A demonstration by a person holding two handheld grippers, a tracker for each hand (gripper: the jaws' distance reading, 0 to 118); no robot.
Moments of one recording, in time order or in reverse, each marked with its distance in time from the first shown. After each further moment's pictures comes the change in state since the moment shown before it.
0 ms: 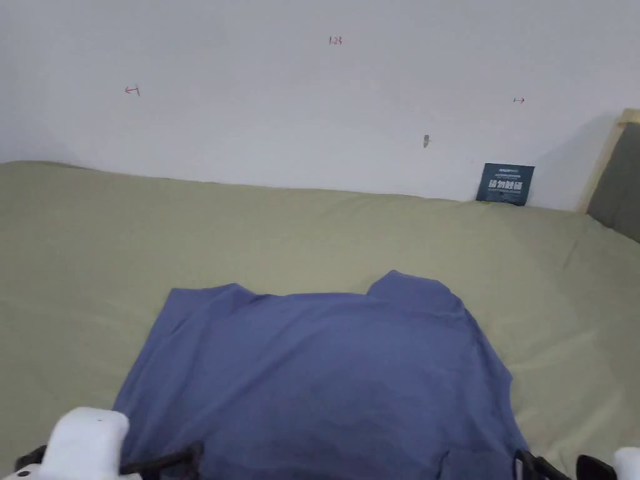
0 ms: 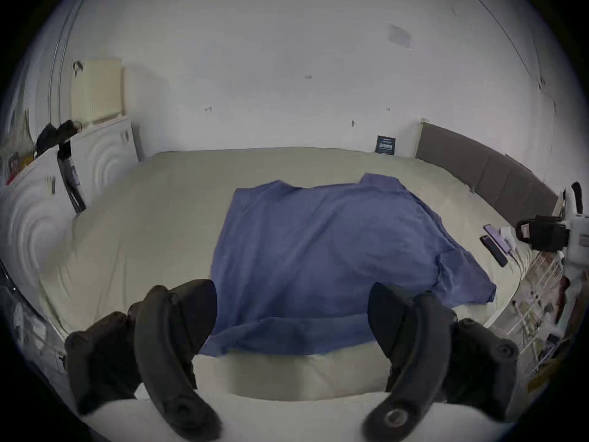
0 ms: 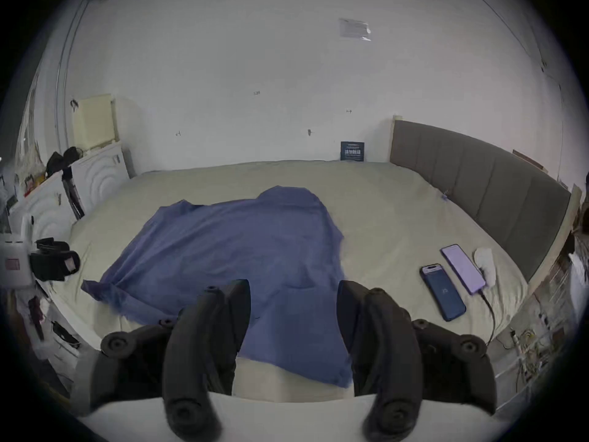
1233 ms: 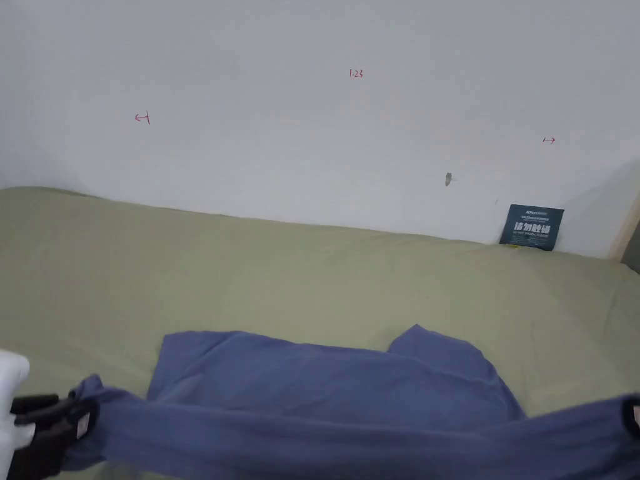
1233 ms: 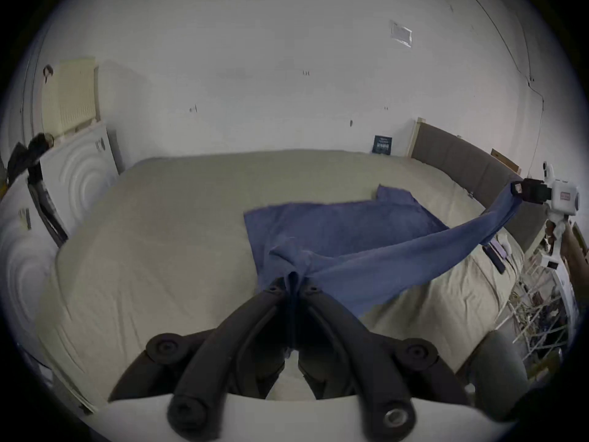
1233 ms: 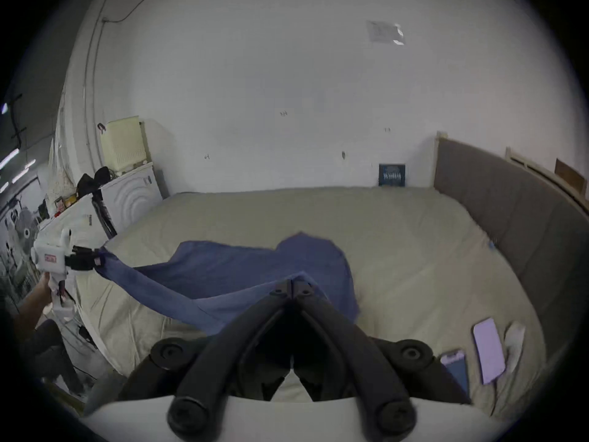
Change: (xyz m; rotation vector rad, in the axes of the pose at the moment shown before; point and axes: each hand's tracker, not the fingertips) left arm -0.150 0.076 -0.076 -0.064 -0.105 -0.042; right arm 0.083 0.123 -0.078 0.042 0.241 -0.002
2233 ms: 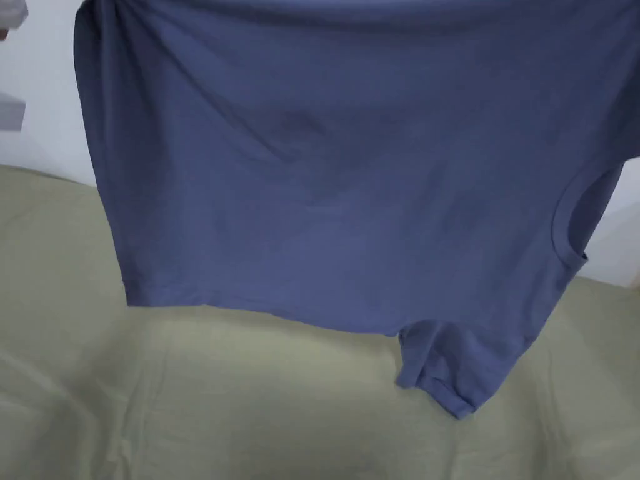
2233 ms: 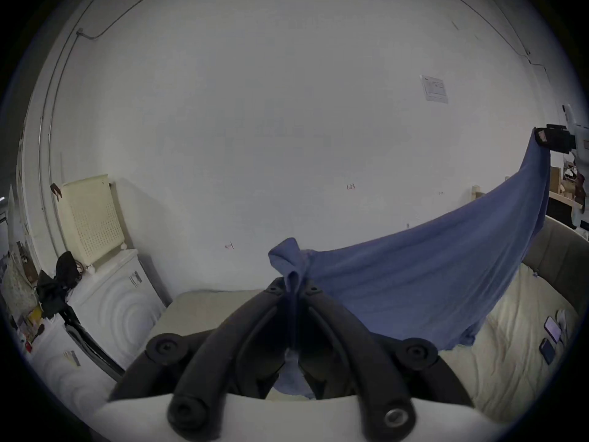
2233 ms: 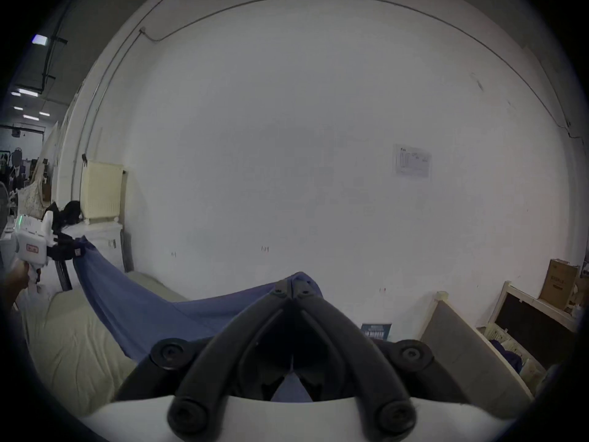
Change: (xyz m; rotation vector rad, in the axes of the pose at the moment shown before) left arm -0.021 0.396 -0.091 0.359 0.263 -0.134; right arm 0.005 0.398 -0.146 0.426 -0.080 0.246
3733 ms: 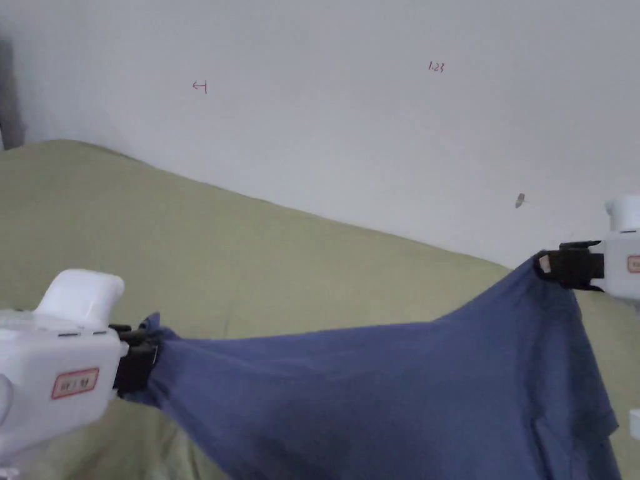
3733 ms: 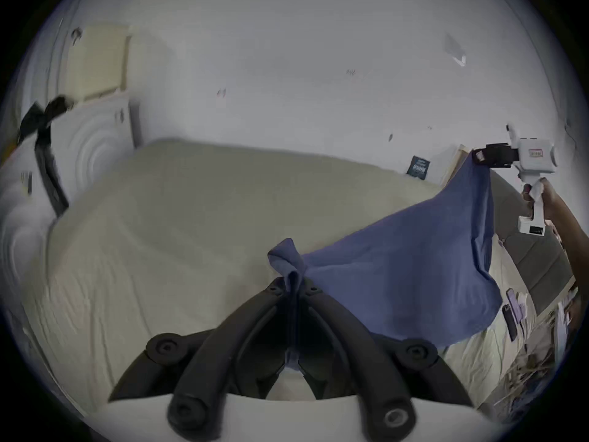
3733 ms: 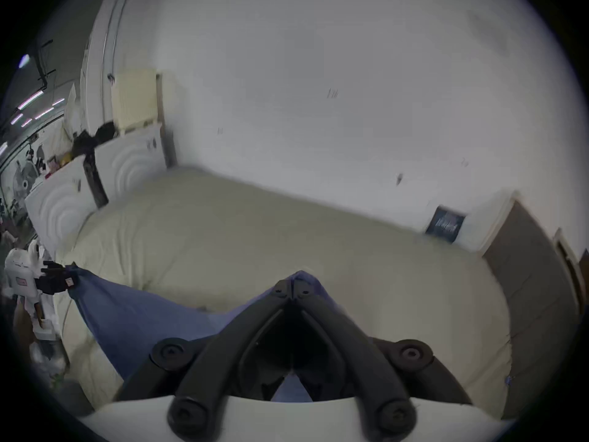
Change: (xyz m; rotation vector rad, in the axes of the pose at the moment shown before) left arm 0.060 -0.289 0.104 -0.357 -0.134 0.280; right arm -0.079 -0.208 -0.035 -0.463 0.241 -0.002
